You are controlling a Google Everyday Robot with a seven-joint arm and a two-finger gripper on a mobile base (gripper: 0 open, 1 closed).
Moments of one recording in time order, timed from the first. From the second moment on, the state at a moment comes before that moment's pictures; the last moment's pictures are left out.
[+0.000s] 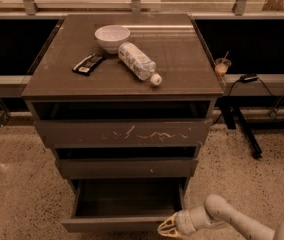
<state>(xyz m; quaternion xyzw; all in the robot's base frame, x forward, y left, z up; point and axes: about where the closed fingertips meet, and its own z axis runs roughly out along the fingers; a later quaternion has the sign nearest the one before) 0.425 -0.103 0.220 -0.72 0.49 0.31 0.37</state>
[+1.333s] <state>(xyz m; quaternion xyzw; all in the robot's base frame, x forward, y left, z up) 0.435 -0.107 0.146 -0.64 0.65 0.25 0.33</state>
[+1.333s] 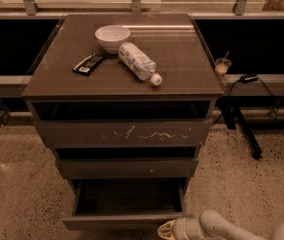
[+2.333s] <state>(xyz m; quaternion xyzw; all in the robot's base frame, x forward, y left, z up) 0.448 -0.121 0.146 -0.57 0.70 0.20 0.37</state>
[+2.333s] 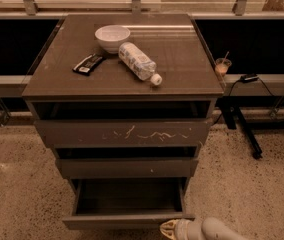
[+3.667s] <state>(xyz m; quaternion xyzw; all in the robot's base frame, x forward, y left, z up) 0.460 -0.118 0.136 -0.57 0.71 0.22 0.35</state>
